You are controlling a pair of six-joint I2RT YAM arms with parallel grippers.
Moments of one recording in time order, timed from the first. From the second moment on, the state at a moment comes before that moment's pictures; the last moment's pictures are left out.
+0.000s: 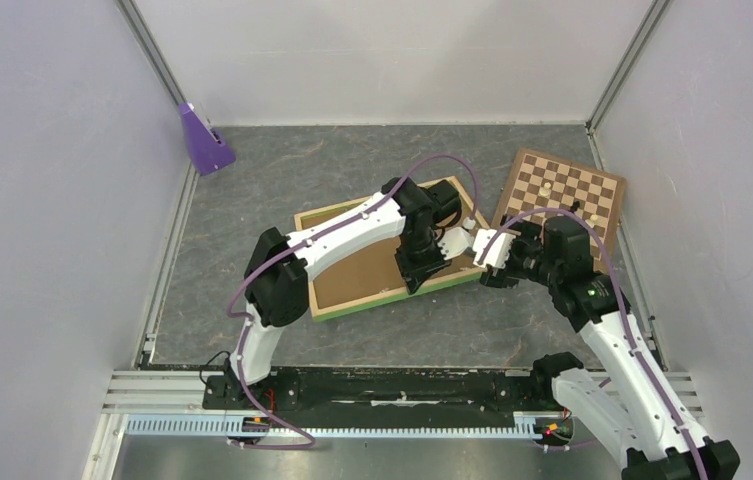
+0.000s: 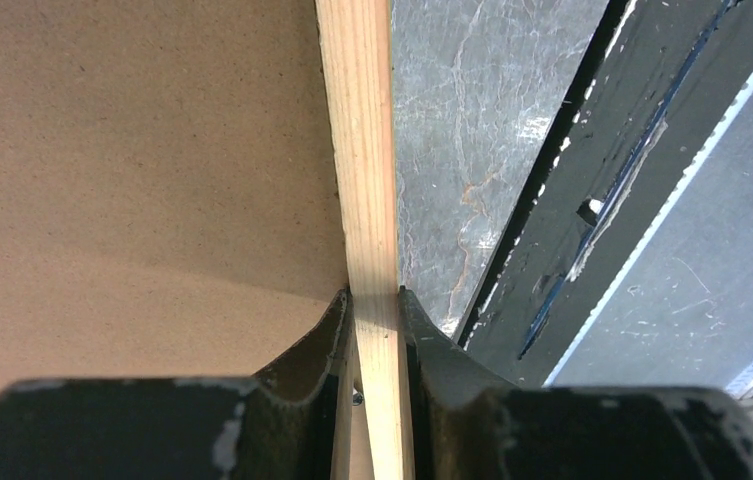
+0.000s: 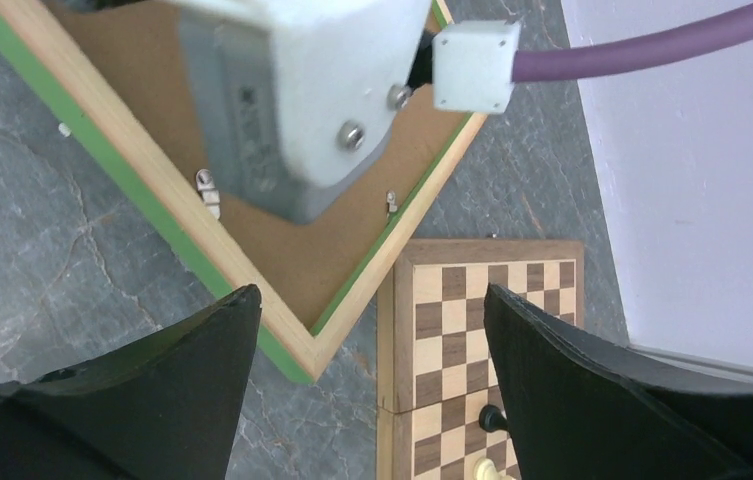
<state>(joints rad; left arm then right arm) -0.96 2.07 1.93 -1.30 0.31 0.34 0.25 0.78 0.72 -0.52 -0.39 -1.01</state>
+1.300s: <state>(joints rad) -0.93 2.12 2.00 -1.38 0.38 0.39 0.47 0.65 0.28 -0.16 -0.12 -1.09</state>
